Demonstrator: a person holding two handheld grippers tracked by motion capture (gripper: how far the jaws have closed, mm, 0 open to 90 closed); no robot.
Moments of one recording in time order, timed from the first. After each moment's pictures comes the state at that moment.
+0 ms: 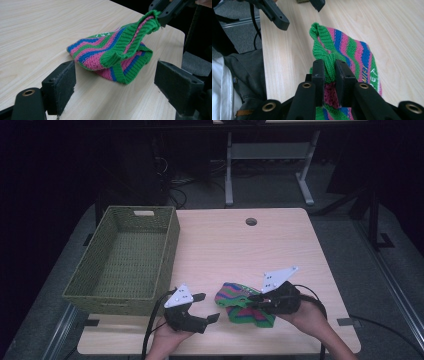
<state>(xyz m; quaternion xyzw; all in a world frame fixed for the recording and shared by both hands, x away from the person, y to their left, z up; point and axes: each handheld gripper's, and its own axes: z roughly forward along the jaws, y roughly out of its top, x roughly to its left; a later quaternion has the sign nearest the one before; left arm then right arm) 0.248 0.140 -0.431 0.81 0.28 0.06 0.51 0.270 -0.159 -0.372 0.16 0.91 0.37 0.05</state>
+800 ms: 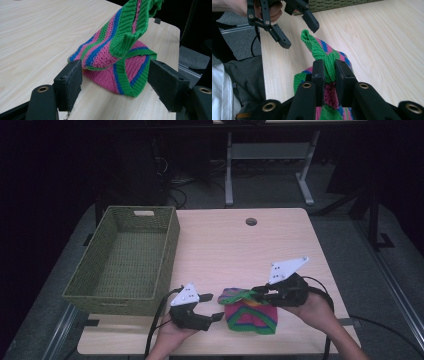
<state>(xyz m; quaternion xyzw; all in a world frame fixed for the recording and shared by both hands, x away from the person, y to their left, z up) 0.255 0.128 -0.431 0.82 0.24 0.05 0.51 0.273 -0.170 -0.345 0.16 0.91 0.39 0.07</state>
